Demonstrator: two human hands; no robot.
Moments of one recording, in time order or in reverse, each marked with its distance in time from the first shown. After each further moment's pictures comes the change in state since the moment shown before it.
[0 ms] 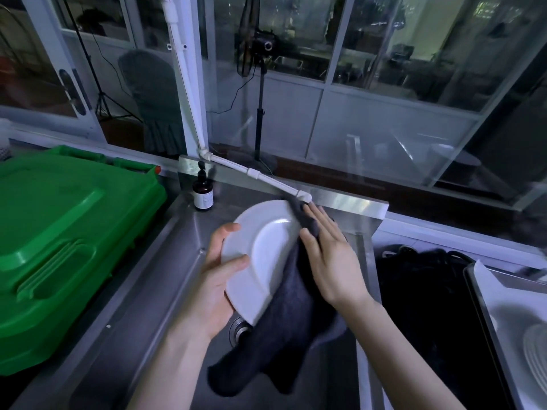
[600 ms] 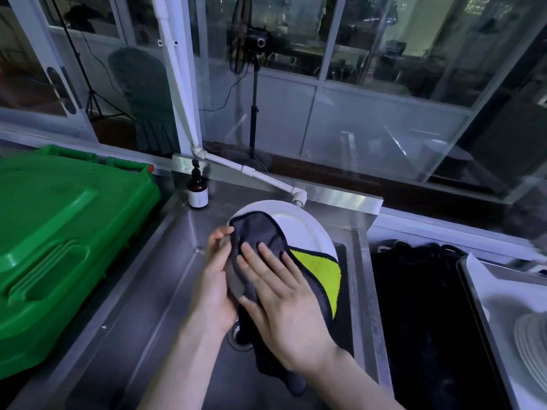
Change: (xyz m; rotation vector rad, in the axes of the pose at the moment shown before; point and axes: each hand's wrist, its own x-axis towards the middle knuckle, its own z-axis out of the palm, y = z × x) left_hand 0.013 -0.022 0.013 -0.188 0.210 0.054; right_hand -0.064 -0.030 0.045 -0.328 -0.051 -0.429
